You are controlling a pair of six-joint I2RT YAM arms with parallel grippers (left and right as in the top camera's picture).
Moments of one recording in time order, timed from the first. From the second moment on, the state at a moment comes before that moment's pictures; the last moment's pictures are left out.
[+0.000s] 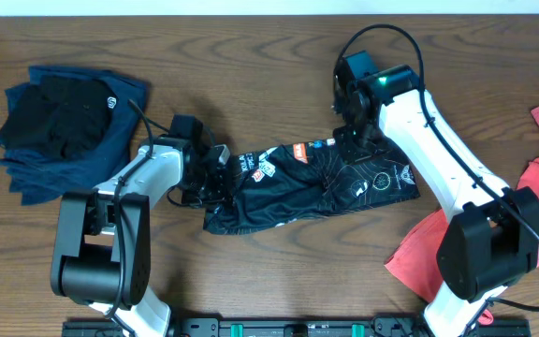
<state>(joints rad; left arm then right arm) -0.14 1.80 0.96 -0.75 0.46 -0.09 0.39 1.88 1.60 -1.27 -0.04 0.07</state>
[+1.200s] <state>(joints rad) -0.08 1.61 1.00 -0.89 0.47 -0.09 0.61 1.91 1.37 -1.03 -0.51 -0.28</state>
